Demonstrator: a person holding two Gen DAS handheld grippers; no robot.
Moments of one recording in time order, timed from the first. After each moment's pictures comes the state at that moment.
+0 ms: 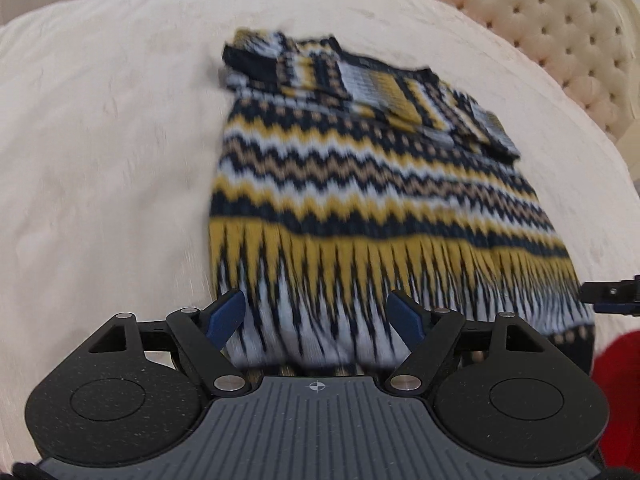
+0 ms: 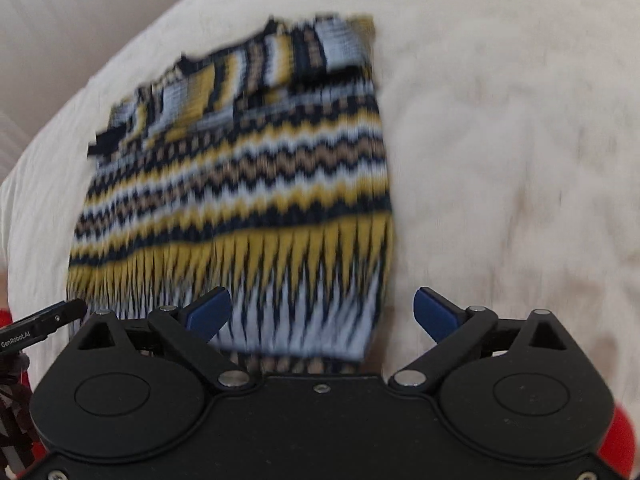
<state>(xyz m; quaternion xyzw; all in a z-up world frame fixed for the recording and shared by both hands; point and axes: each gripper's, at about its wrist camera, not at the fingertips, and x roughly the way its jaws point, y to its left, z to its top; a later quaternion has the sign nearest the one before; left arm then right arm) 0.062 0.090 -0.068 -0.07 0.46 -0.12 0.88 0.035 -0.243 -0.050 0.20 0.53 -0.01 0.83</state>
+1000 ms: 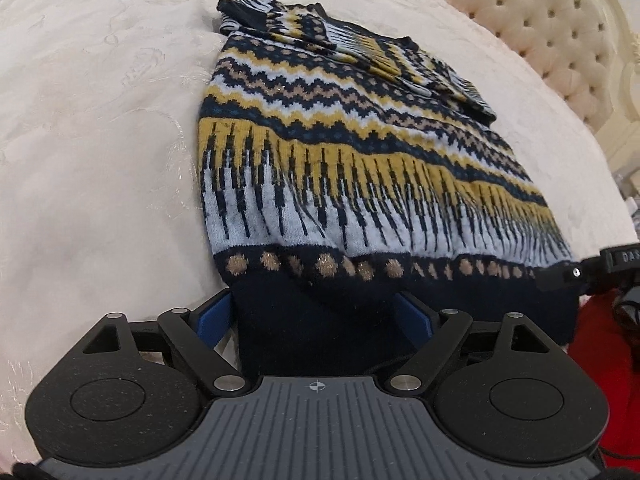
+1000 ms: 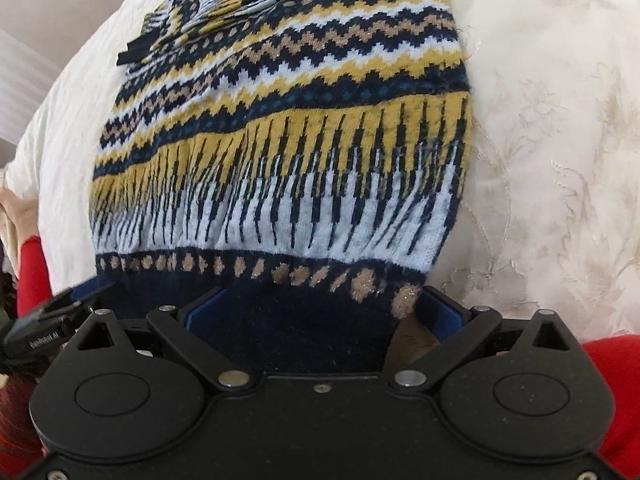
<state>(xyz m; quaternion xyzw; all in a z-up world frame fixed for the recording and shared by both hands) 0.010 0.096 -0.101 -0.10 0.46 -0.15 0.87 0.034 -0.225 -0.085 0.21 0.60 0.09 0.77</state>
